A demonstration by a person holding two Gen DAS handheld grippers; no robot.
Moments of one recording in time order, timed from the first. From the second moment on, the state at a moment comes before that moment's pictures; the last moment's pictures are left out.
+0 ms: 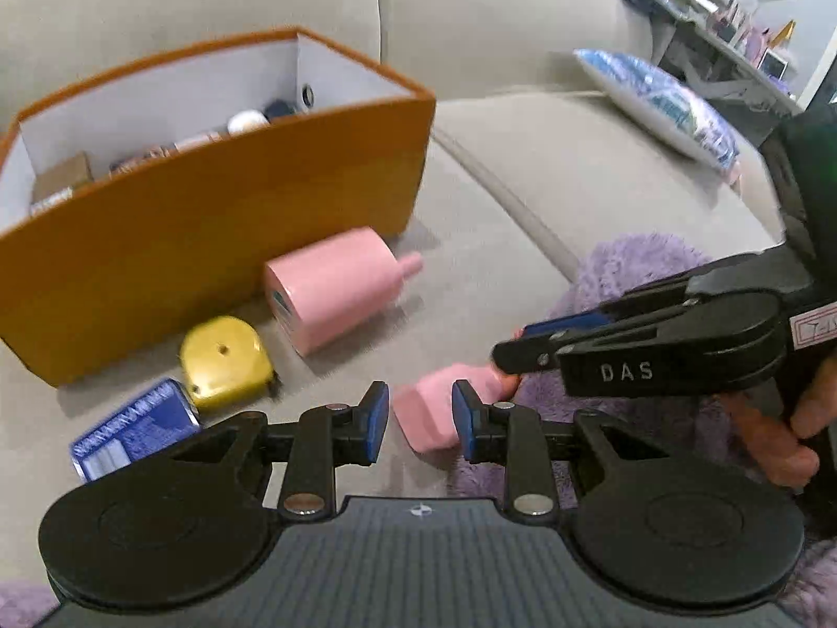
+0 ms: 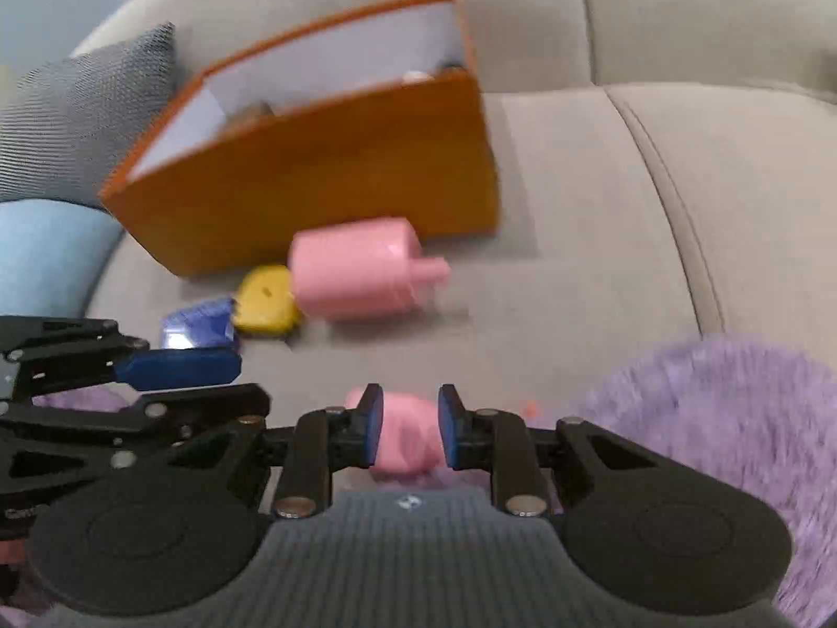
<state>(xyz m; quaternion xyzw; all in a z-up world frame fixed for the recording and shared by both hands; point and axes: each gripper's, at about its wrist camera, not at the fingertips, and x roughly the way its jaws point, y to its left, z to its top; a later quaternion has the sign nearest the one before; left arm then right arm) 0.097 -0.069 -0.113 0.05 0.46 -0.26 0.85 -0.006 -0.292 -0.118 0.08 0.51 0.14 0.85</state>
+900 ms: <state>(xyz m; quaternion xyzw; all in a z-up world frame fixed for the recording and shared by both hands) 0.116 -0.093 -0.147 0.06 0.50 -0.25 0.82 0.027 -0.294 -0.150 0.02 0.57 0.03 0.82</state>
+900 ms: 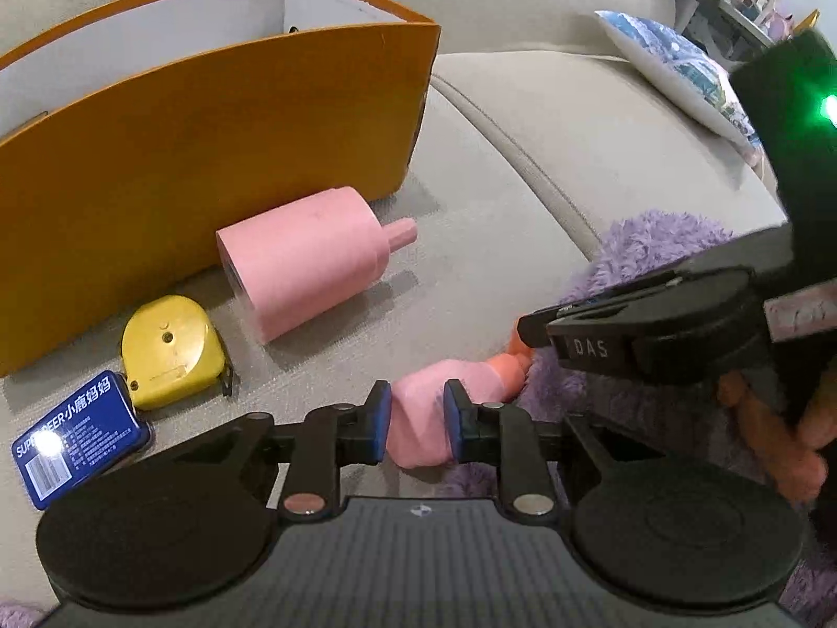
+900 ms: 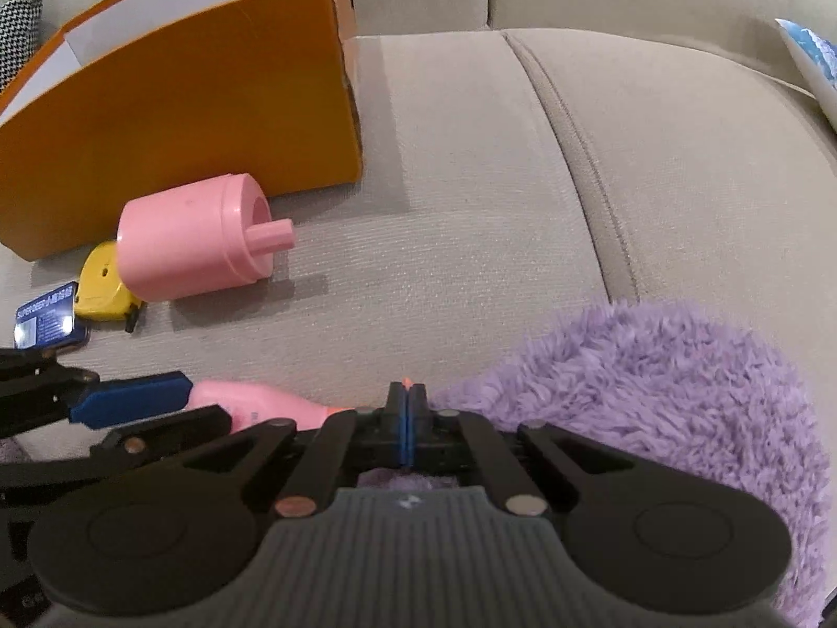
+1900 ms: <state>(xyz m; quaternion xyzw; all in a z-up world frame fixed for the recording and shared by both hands) 0.123 -0.080 -0.115 0.21 0.38 -0.28 0.86 0.077 -0.269 -0.132 -0.06 0.50 0.10 0.86</state>
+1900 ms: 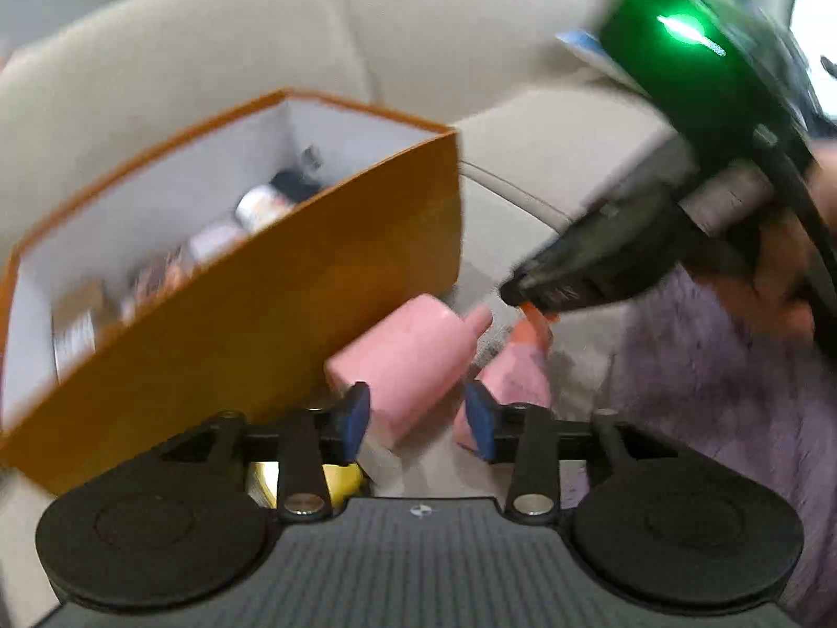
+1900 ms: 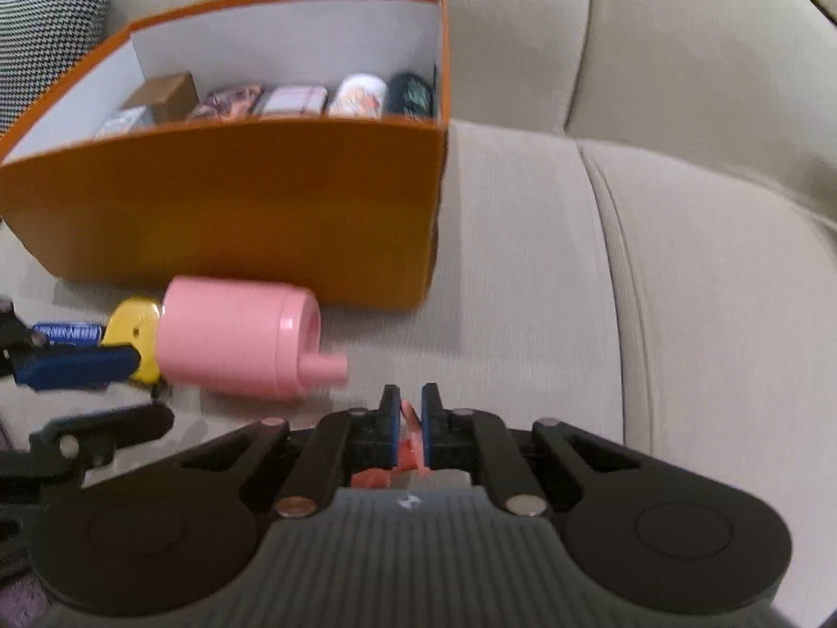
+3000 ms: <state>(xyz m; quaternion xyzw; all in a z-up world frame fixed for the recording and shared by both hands) 0.179 -0.082 -0.122 0.12 0.52 -0.24 0.81 0.056 -0.326 -0.152 0.25 0.54 0.09 0.80</state>
